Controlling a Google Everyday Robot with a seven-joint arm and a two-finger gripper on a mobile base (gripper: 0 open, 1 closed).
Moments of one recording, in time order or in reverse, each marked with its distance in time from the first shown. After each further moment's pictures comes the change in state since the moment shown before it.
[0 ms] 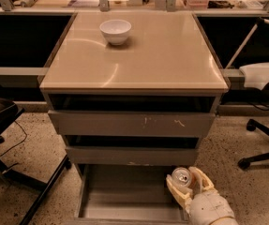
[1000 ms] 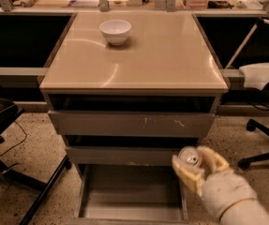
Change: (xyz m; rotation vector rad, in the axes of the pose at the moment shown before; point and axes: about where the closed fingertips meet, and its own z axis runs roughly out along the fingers) arm -0.091 -0.014 -0.021 -0.005 -0.027 -0.010
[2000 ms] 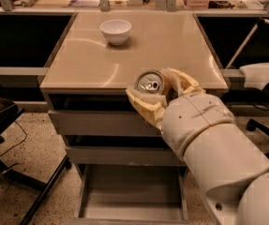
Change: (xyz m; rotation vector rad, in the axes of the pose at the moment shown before) arm -0.229 0.067 0.006 -0.046 -0.207 -0.169
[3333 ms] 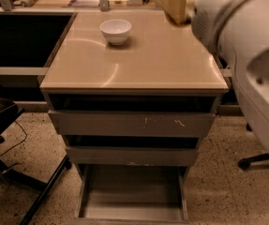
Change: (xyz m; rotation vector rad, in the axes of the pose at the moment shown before) arm -0.123 -0.098 0.043 0.117 -0.145 0.088
